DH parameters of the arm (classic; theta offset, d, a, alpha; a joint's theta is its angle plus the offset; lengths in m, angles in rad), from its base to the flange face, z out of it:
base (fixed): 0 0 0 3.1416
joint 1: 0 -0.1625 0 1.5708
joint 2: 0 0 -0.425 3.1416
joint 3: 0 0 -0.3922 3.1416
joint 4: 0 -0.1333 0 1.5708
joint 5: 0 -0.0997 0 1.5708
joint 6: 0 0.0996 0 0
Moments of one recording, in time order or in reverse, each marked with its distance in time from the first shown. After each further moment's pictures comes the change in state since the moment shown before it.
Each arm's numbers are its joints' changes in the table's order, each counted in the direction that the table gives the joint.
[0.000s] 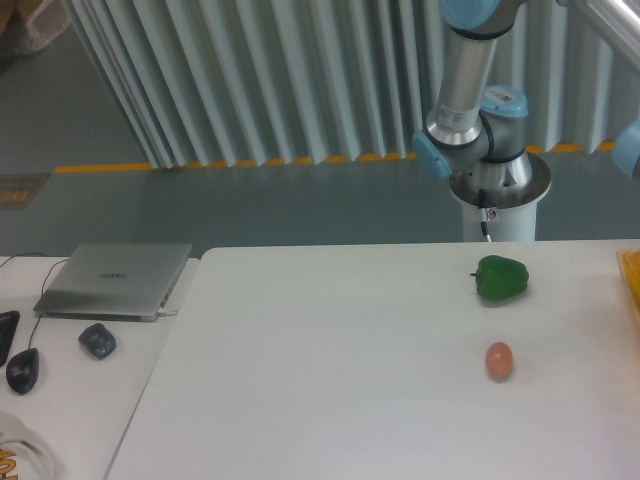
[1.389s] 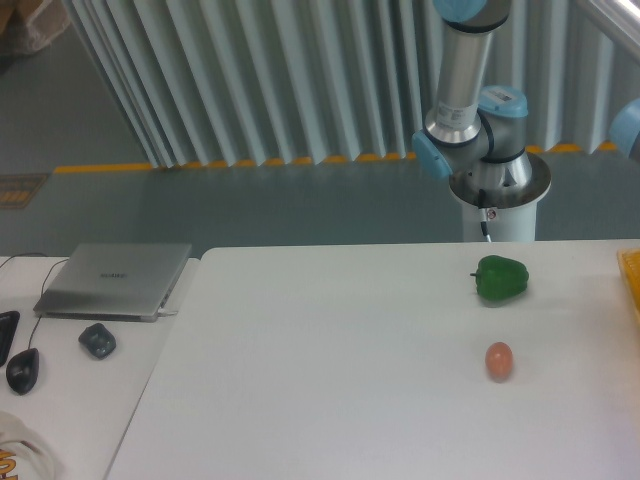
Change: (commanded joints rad) arm -0.006 -0.031 -0.006 0.094 0.020 0.084
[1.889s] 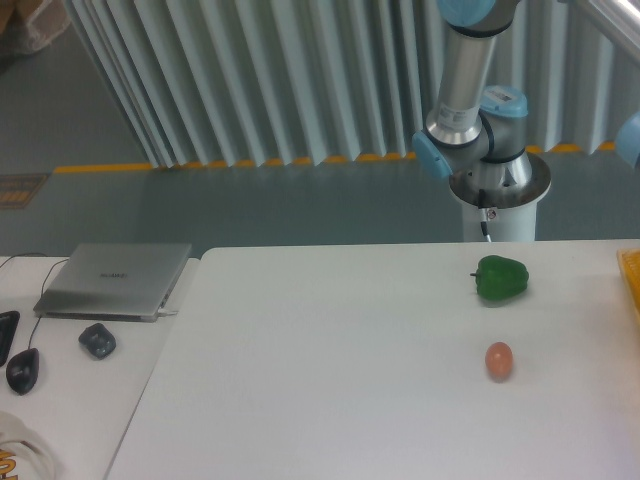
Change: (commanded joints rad) arm 0.000 0.041 0.005 -0.069 -0.003 -0.002
